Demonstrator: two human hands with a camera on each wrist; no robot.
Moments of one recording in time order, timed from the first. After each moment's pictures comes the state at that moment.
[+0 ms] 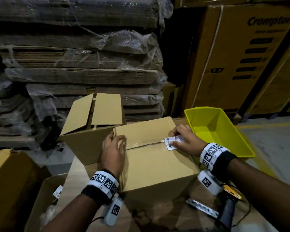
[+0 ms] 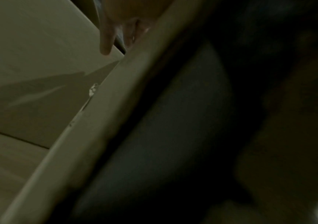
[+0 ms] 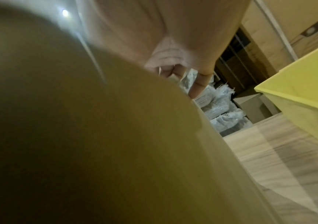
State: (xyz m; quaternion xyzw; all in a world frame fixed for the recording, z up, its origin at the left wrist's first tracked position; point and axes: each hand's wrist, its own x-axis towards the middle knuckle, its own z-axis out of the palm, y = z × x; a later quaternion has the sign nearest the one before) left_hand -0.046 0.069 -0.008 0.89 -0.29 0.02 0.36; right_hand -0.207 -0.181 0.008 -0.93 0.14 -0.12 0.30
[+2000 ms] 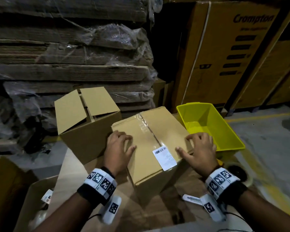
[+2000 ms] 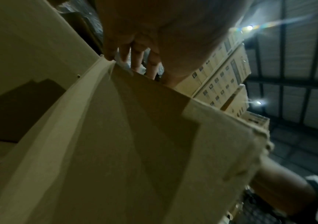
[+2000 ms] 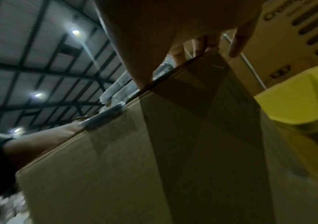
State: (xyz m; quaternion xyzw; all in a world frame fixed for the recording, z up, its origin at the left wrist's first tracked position) left_hand -0.046 0.055 -0.005 0.86 -0.40 -0.02 0.32; right_hand -0.266 -0.137 -0.017 -0.88 0.40 -0.23 0.10
